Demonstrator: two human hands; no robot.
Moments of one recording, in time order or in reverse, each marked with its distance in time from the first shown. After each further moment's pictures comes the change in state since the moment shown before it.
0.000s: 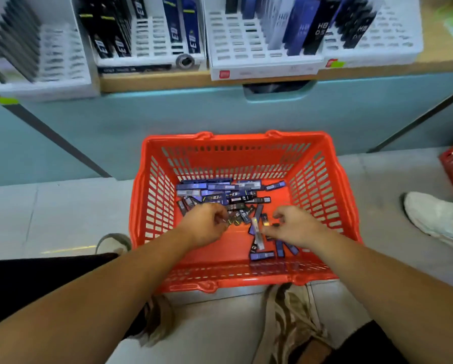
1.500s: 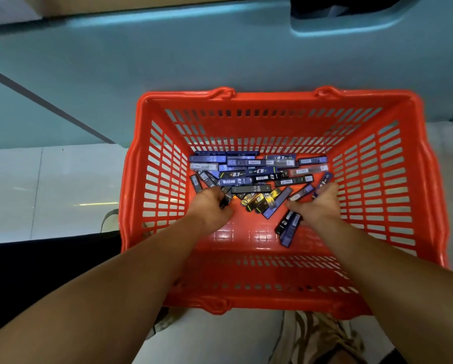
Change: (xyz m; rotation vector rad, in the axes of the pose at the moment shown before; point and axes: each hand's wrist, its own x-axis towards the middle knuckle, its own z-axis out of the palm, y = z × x) left_hand 0.042 -0.055 0.042 -0.150 0.036 -0.423; right_hand 0.116 0.032 0.070 0.677 0.271 0.380
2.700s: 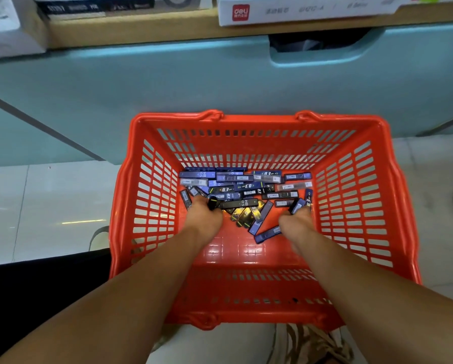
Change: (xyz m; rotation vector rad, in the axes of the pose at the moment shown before) left_hand -0.008 0.019 -0.001 -0.406 0.105 -0.126; right_hand -0.019 -0.003 0.020 0.105 -0.046 0.167
